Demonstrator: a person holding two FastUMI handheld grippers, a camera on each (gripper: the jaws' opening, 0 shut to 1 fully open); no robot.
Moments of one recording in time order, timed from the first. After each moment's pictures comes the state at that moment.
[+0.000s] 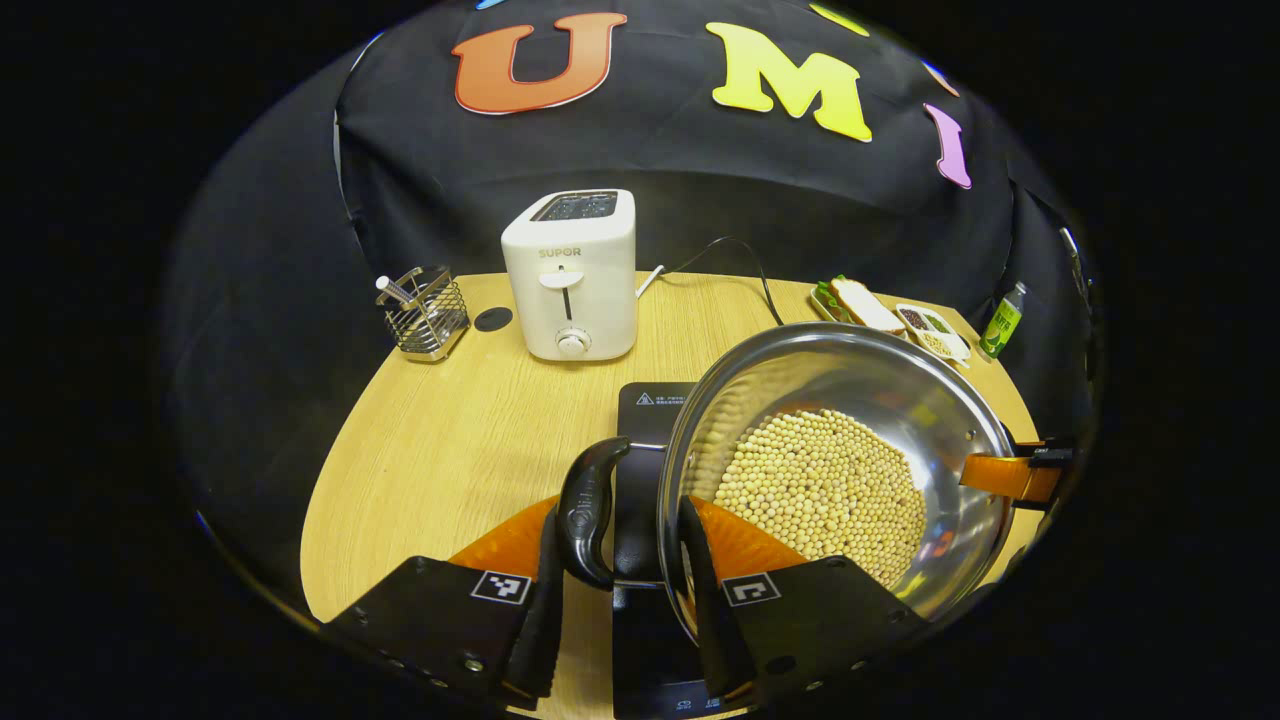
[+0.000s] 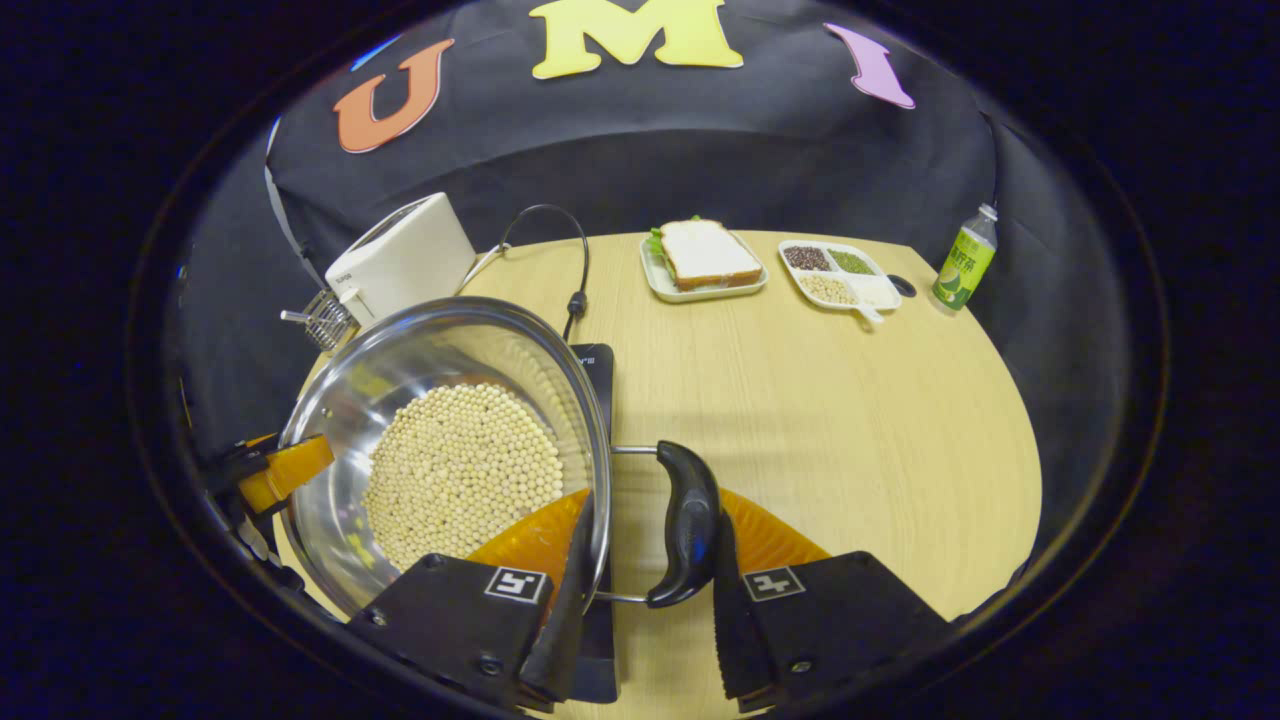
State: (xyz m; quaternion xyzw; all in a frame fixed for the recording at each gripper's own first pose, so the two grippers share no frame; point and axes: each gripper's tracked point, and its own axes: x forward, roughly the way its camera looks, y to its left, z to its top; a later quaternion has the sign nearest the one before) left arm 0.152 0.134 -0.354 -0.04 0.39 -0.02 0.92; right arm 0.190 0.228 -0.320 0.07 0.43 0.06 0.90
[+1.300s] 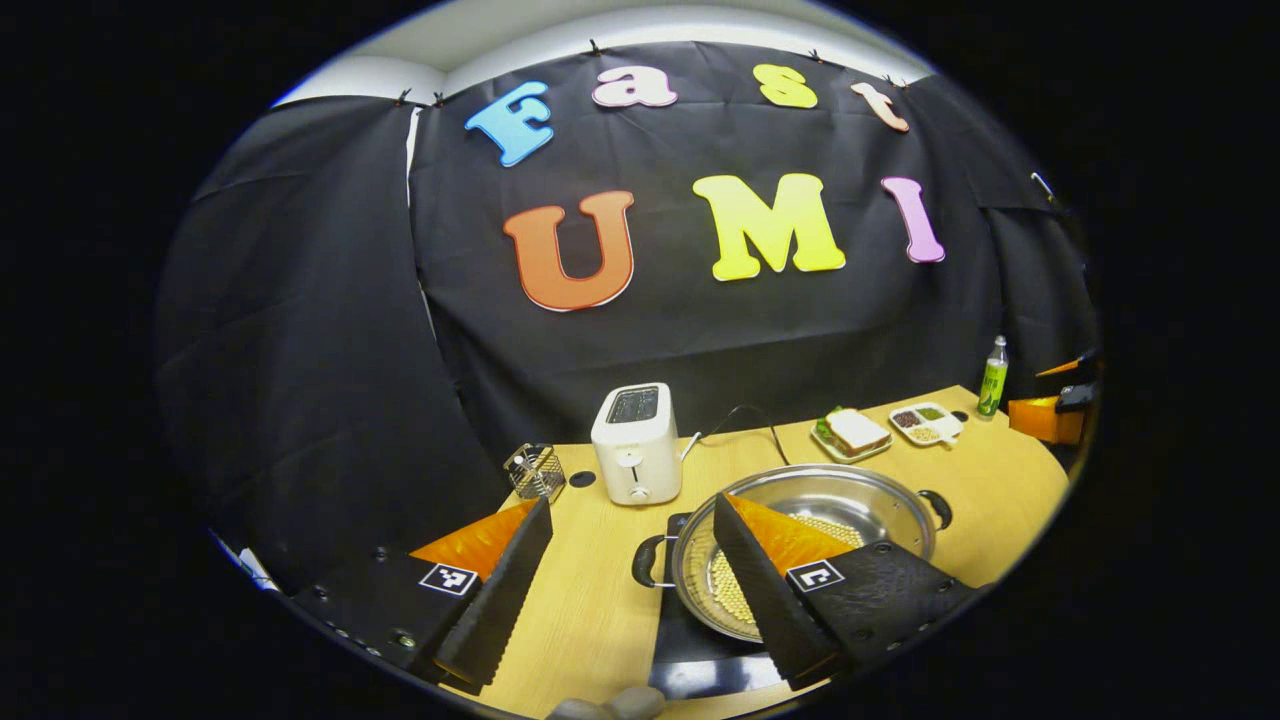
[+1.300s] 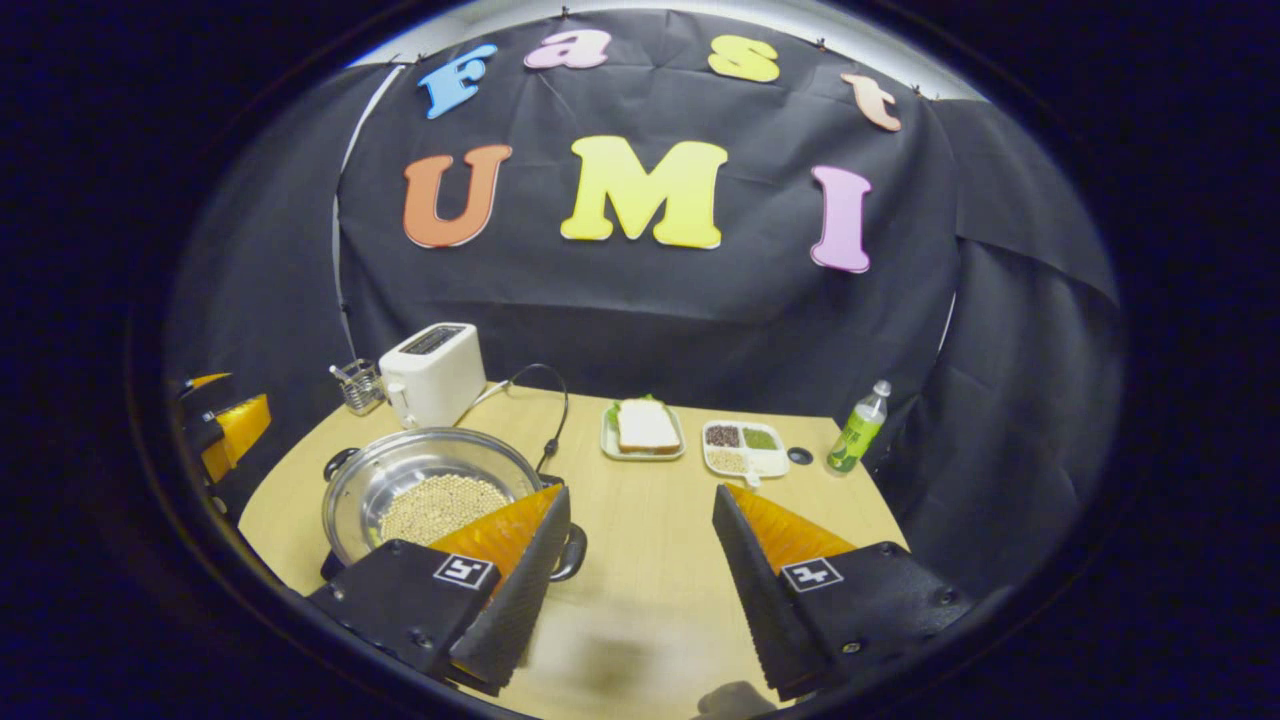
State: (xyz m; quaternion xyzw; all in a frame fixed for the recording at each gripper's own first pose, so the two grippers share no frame) left arm 0.071 0.129 -0.153 0.04 0.16 0.07 0.98; right arm 0.129 0.137 -0.142 -0.02 0.19 0.06 0.98
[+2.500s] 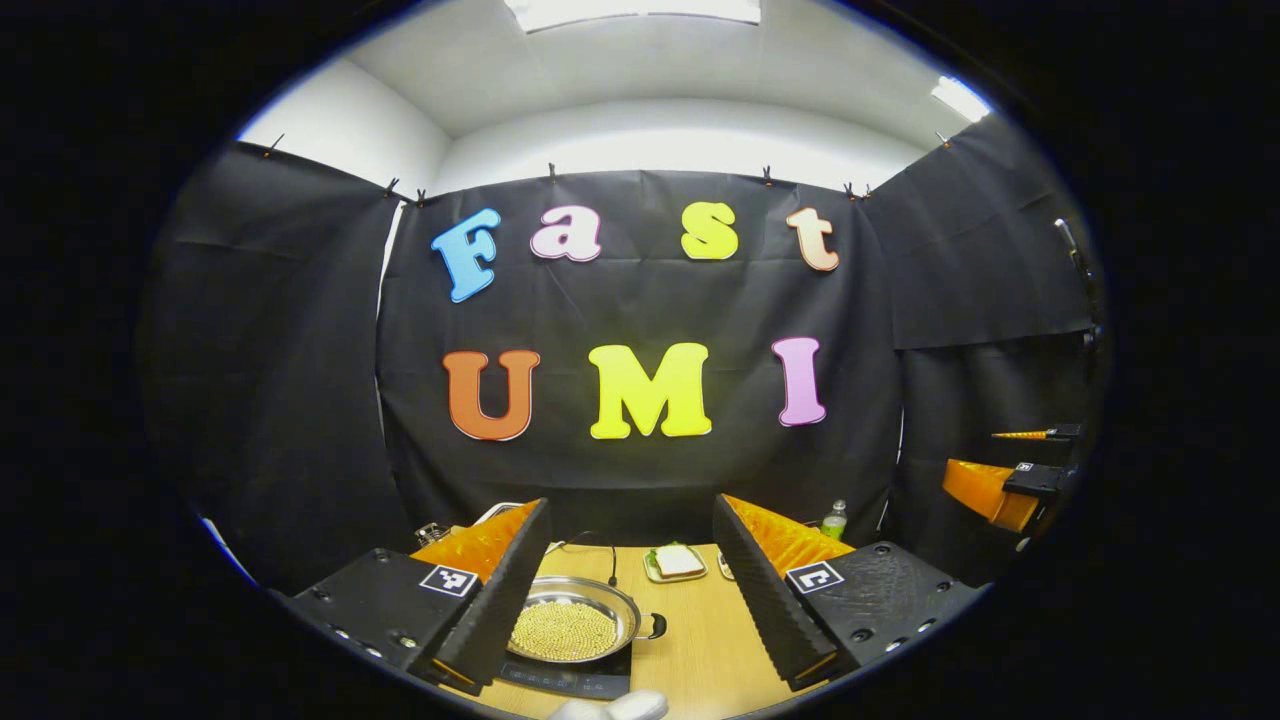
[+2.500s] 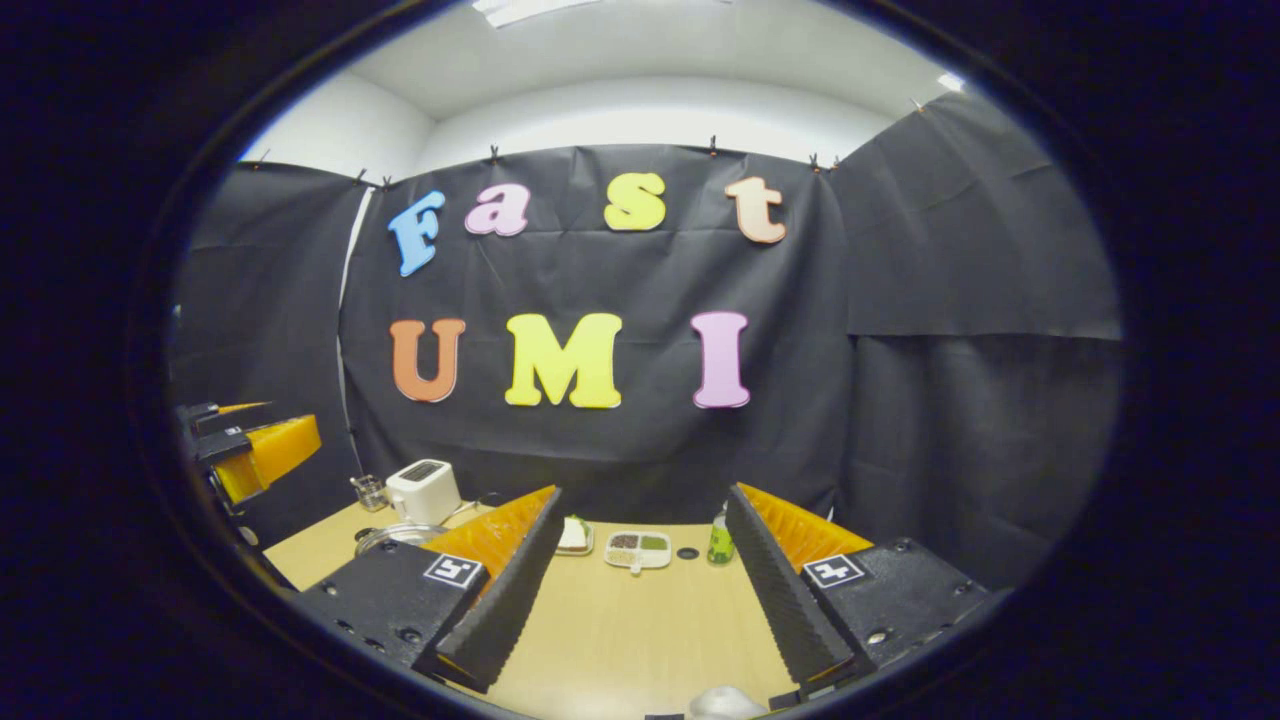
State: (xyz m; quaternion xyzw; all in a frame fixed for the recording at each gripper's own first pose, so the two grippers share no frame) left arm -0.023 -0.115 0.077 -0.01 0.00 0.01 1.00; right arm -0.018 -0.092 0.038 0.03 0.00 0.04 1.00
